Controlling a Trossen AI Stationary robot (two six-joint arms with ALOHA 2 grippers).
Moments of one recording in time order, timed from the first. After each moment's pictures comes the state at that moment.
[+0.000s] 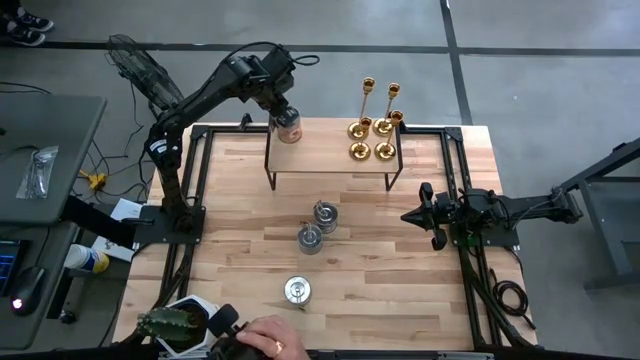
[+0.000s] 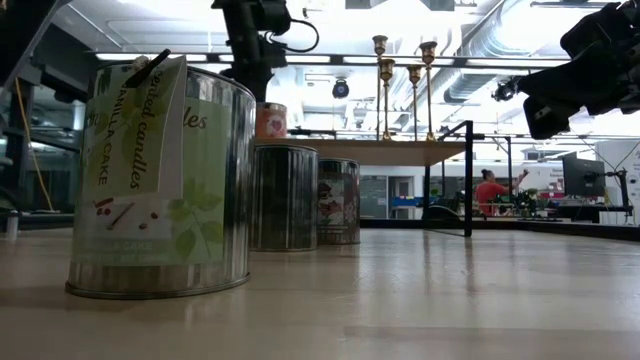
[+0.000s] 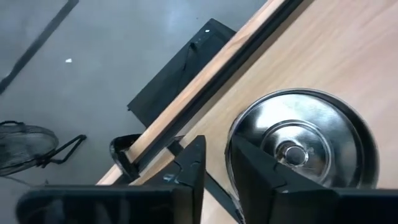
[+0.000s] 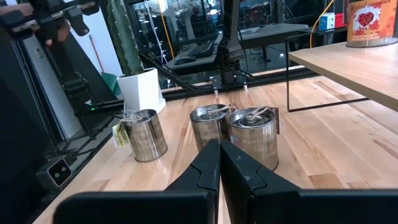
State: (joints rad) left arm 0.69 1.83 2.03 -1.27 -0.20 -0.01; right arm 0.09 0.06 0.01 0.03 0.00 0.21
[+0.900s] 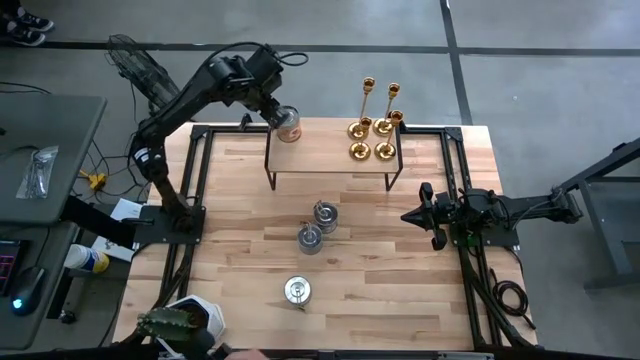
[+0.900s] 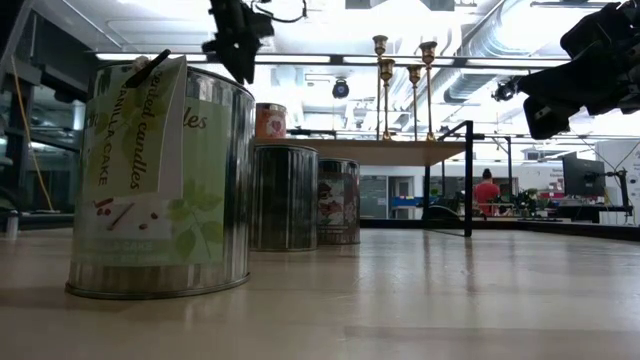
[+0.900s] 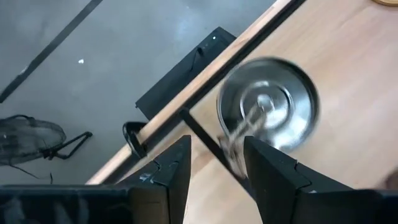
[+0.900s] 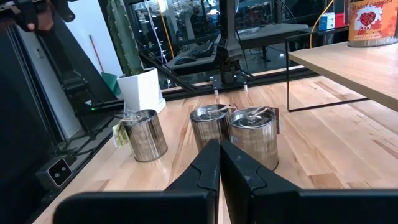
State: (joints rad) left arm 0.64 1.70 2.03 -1.36 -0.25 -0.10; right arm 0.09 0.06 0.01 0.03 0.00 0.20
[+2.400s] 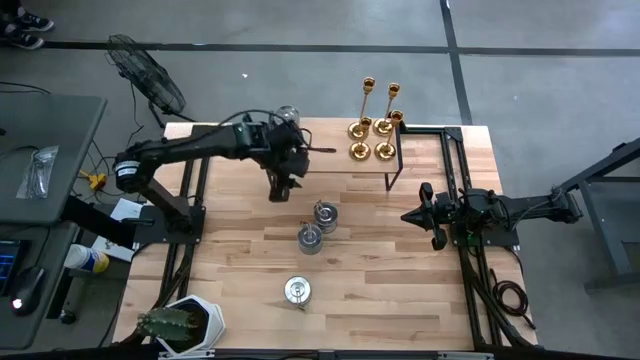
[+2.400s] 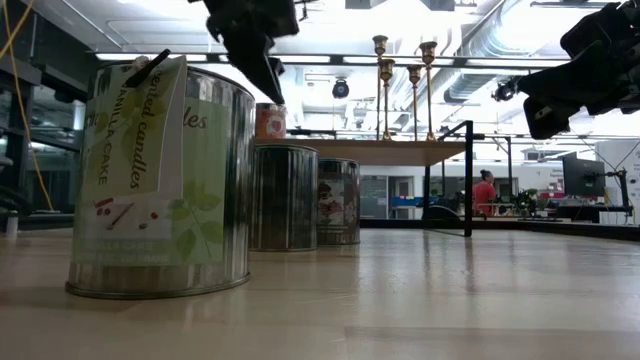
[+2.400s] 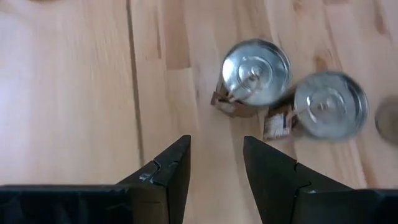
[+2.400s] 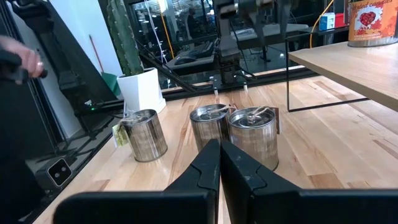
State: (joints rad) left arm 0.29 1.54 1.44 -0.90 0.18 0.38; right arm 0.09 0.06 0.01 0.03 0.00 0.20
